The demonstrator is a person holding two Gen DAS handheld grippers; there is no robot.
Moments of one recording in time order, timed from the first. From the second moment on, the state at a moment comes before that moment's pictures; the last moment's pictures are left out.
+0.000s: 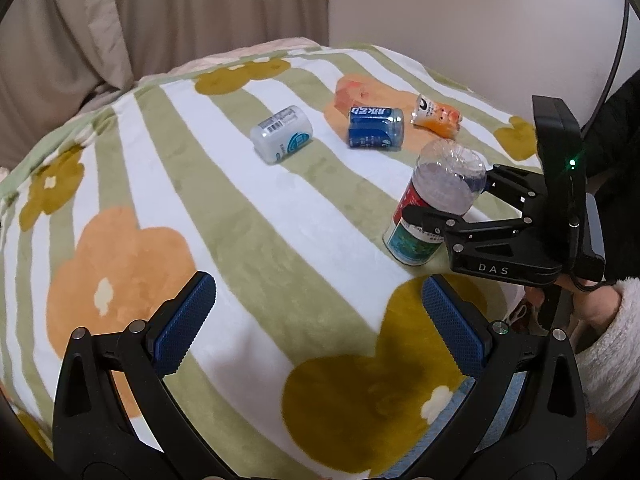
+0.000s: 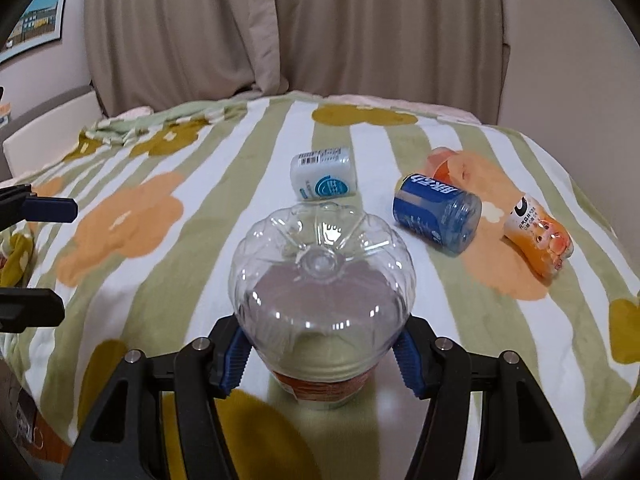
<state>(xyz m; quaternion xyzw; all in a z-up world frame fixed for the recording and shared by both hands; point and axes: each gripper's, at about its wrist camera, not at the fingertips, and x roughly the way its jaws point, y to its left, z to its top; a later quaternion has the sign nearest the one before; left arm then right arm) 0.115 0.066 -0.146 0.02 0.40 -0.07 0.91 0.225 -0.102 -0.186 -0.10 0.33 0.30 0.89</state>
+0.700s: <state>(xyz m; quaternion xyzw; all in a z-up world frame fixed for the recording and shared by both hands) 0.107 0.057 -0.137 0.02 0.39 -0.06 0.92 0.226 -0.110 -0.187 -0.09 0.37 0.29 0.88</state>
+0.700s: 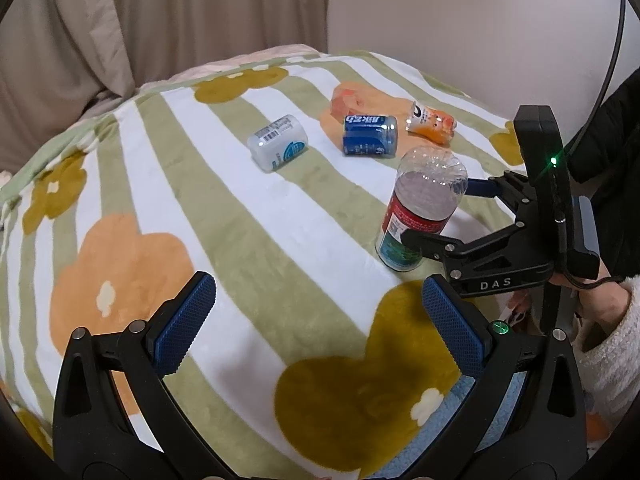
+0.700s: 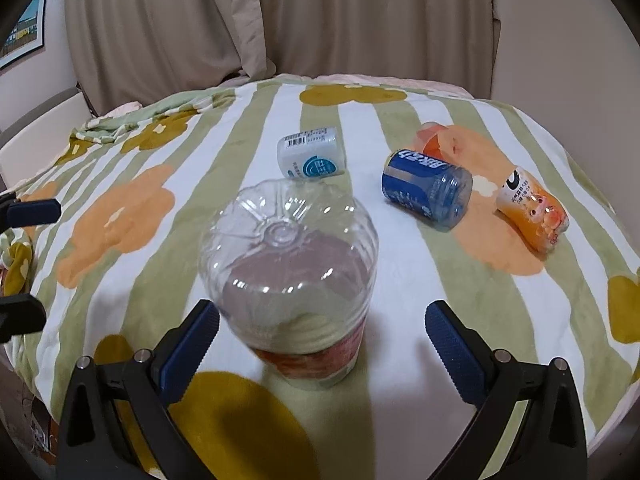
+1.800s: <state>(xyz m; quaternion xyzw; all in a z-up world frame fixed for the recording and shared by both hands) -0.009 0.026 0.010 0.04 0.11 -0.01 0.99 0.021 -0.187 0.014 -0.01 0.12 0.03 0.99</state>
